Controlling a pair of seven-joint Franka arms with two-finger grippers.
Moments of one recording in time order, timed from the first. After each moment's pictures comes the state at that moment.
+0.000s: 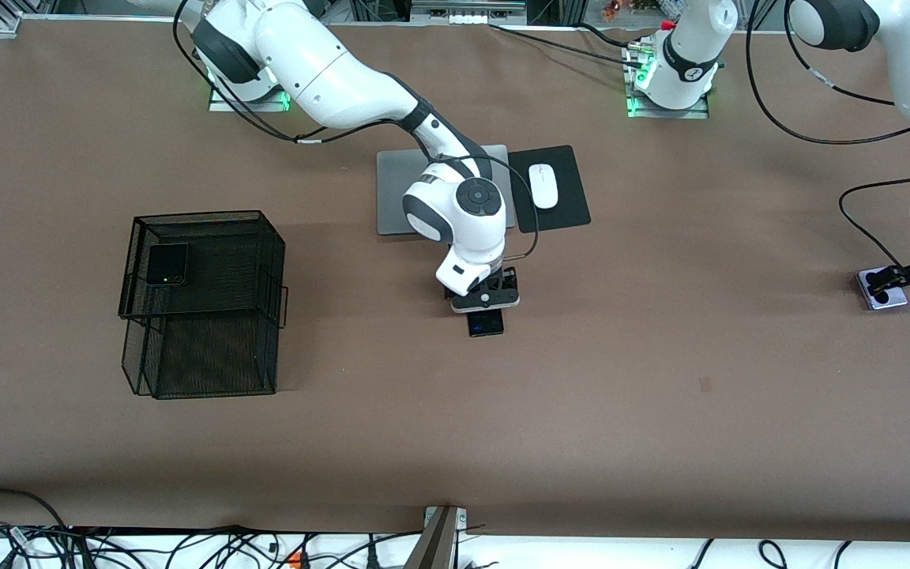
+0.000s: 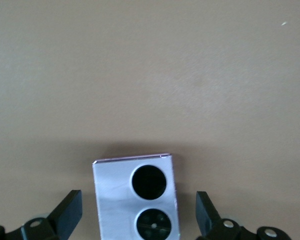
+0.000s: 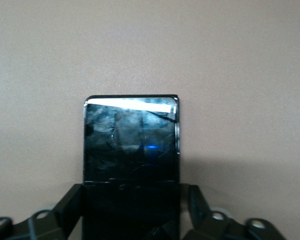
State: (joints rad) left arm -0.02 0.73 0.69 -1.87 -0.69 2.48 0.96; right arm 0.72 1.09 0.16 -1.08 -0.35 2.31 0.88
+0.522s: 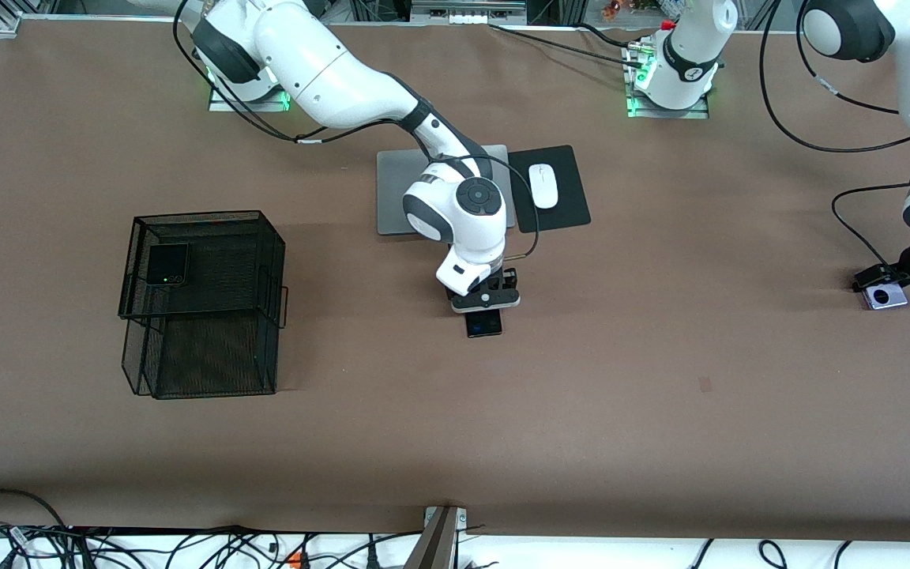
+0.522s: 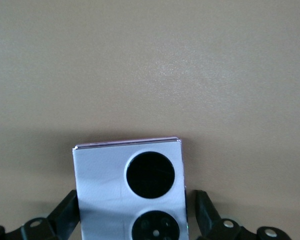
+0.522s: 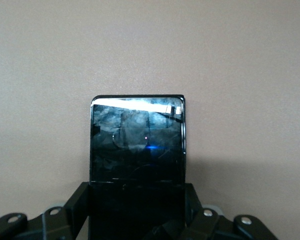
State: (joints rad) left arm 0.12 0.77 0.56 -1.85 -0.69 2.48 0.97; right arm 0.72 1.09 0.16 -1.08 -0.35 2.31 0.88
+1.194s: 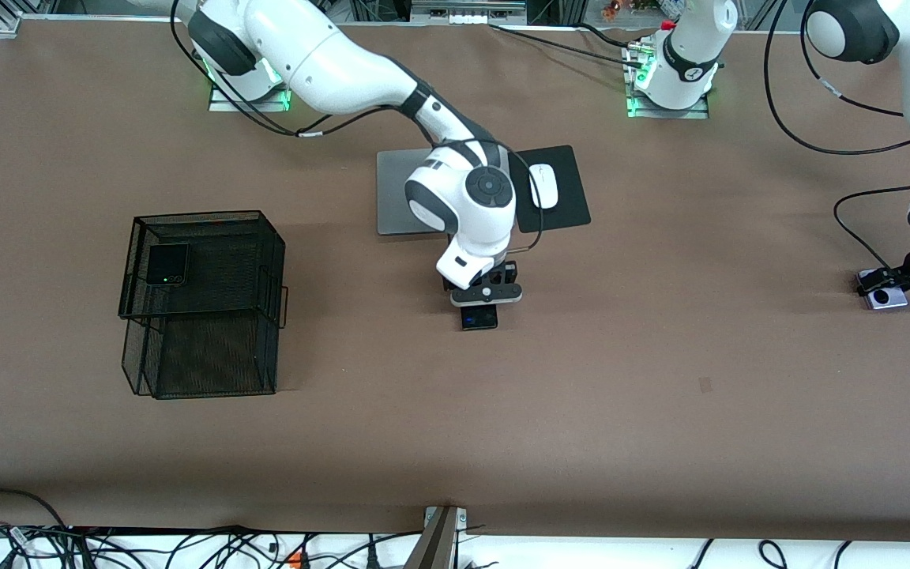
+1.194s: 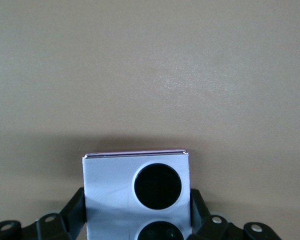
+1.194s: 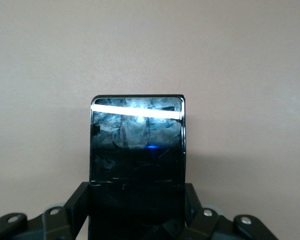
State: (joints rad) left arm 0.13 0.77 0.56 -1.82 -0.69 2.48 0.99; right arm 0.72 1.01 0.19 -1.03 -0.35 2.09 0.88
